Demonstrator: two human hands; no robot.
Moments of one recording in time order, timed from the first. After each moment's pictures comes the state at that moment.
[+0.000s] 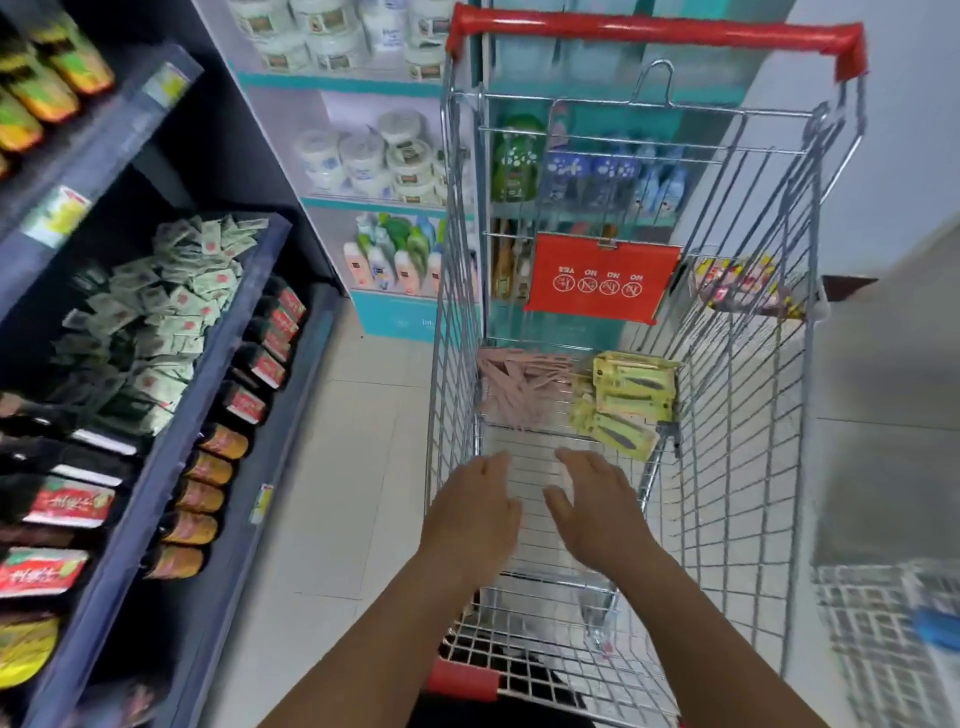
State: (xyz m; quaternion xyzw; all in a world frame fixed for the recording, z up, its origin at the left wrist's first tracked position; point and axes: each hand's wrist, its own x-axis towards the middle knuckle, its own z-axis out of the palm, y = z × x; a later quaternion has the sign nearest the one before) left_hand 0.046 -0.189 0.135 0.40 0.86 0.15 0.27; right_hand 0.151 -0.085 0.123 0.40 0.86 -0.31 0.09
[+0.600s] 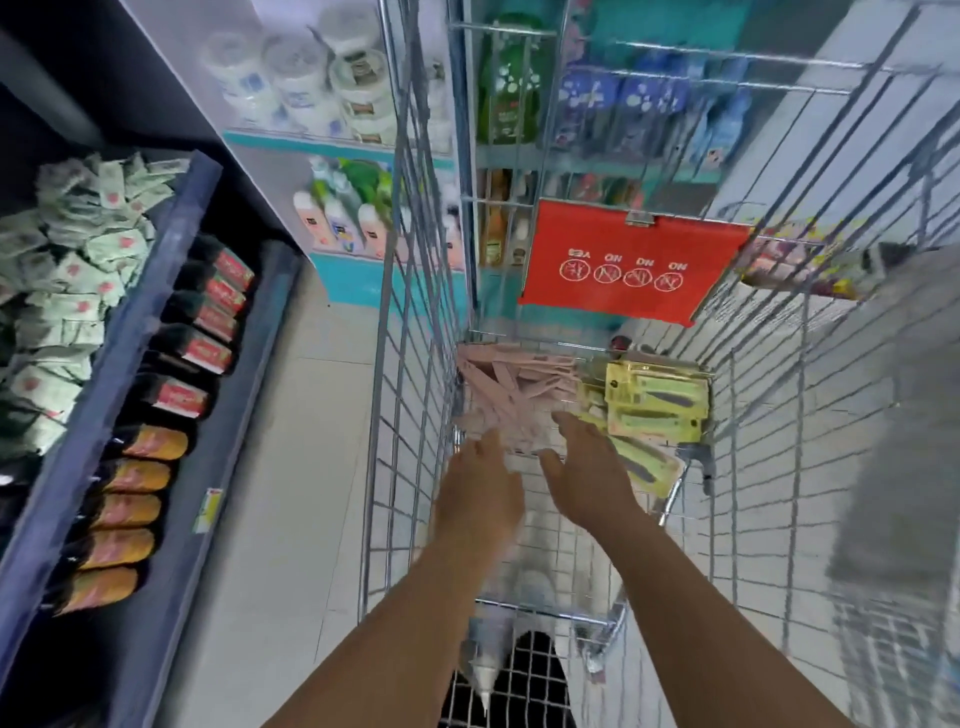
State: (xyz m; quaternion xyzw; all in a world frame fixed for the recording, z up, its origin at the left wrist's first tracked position) left_hand -0.016 -0.063 0.006 0.29 0.89 0.13 0.33; right_hand 0.064 0.034 0.001 0.45 0.82 -0.35 0.10
